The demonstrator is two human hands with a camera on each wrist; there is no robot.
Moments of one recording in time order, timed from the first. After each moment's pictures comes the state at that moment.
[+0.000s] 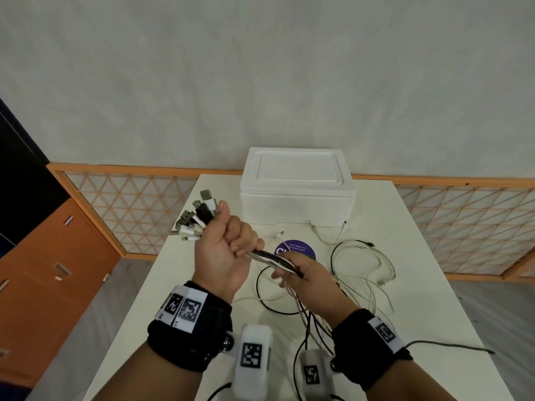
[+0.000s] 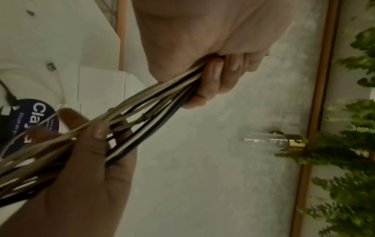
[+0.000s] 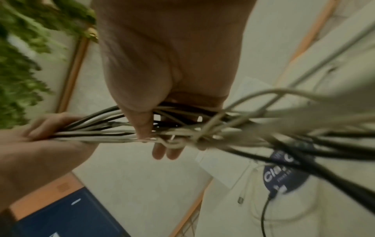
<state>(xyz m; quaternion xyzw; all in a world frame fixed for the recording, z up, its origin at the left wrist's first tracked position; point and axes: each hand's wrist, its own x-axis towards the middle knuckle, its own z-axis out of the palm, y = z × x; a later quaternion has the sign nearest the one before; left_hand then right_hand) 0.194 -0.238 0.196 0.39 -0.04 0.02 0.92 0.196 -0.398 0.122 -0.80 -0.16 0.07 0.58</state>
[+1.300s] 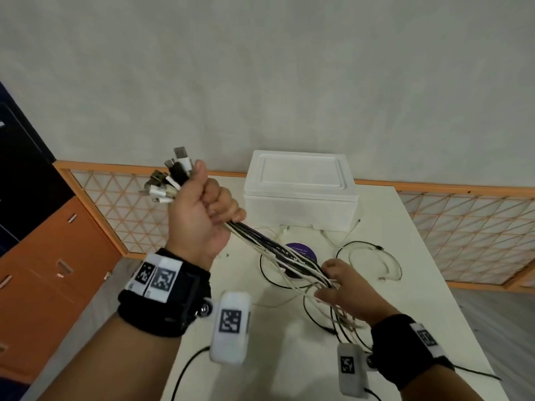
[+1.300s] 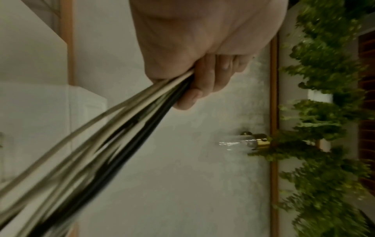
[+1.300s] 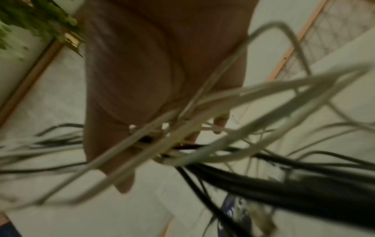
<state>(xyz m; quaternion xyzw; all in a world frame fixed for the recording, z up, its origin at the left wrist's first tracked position) 0.205 -0.209 0.253 0.41 -0.03 0.07 0.91 0.211 -0.467 0.103 -0.90 -0.13 0.09 0.40</state>
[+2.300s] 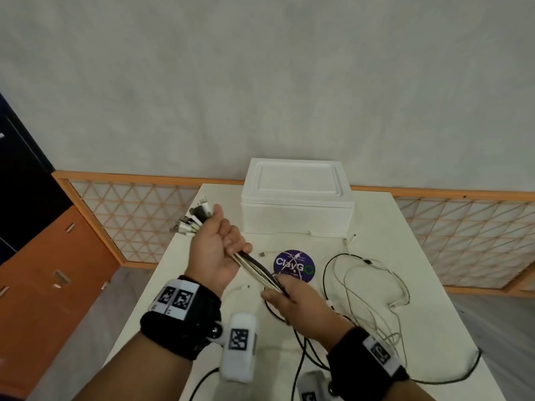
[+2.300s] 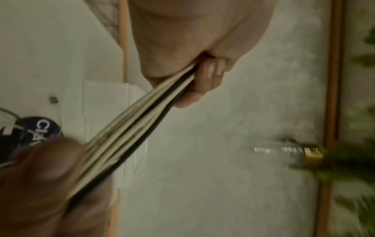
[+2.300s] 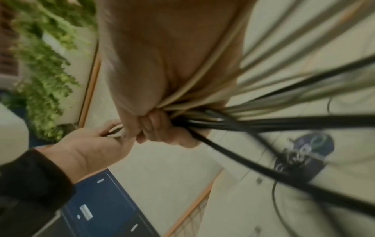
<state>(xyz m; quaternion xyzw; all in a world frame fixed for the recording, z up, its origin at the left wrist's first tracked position) 0.213 -0.223 0.202 0.37 0.15 -0.01 0.92 0.179 -0.387 0.135 -0.87 -0.20 0.12 0.44</state>
